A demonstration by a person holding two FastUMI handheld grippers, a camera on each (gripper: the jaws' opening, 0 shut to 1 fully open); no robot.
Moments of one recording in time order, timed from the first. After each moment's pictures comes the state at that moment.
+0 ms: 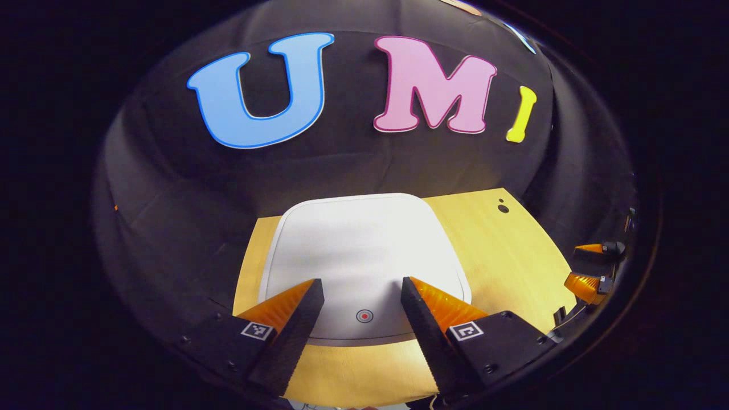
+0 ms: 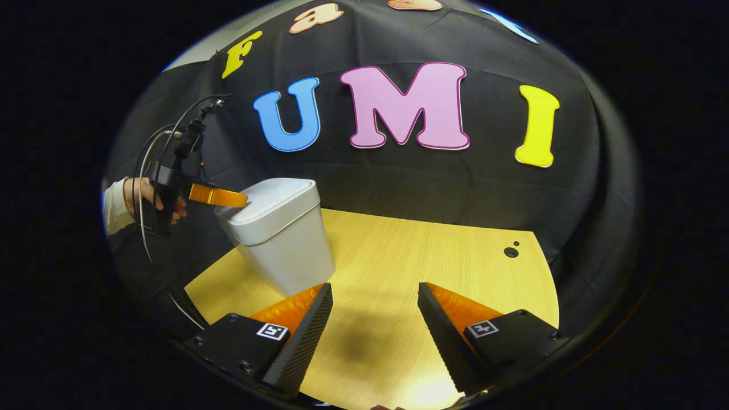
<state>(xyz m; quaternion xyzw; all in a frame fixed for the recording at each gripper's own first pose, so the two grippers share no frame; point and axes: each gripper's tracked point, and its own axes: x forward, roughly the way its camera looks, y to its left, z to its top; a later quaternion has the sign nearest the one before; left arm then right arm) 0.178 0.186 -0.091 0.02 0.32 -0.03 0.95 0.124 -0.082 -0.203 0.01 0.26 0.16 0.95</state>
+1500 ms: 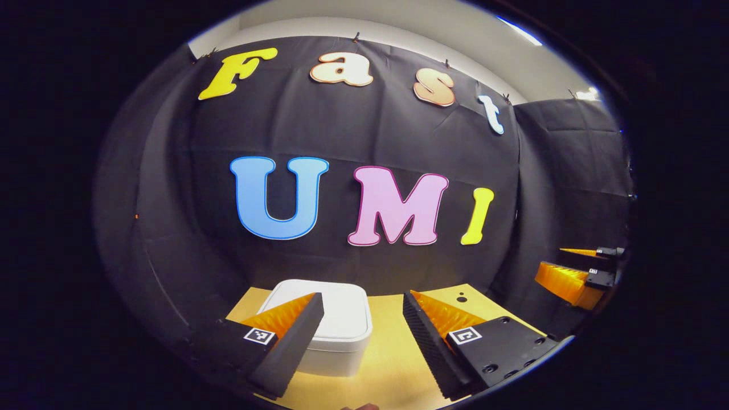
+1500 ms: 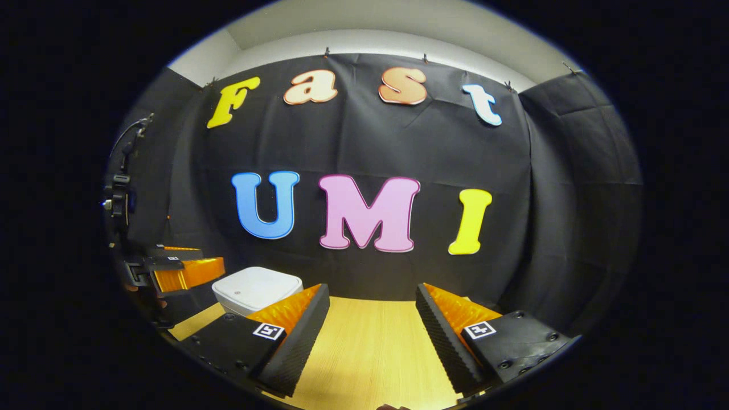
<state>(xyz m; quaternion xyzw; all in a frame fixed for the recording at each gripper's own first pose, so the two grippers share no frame) 0.056 0.116 0.052 -0.05 0.02 -0.02 1.00 0.061 -0.067 0.002 -0.02 0.01 0.01 1.00</state>
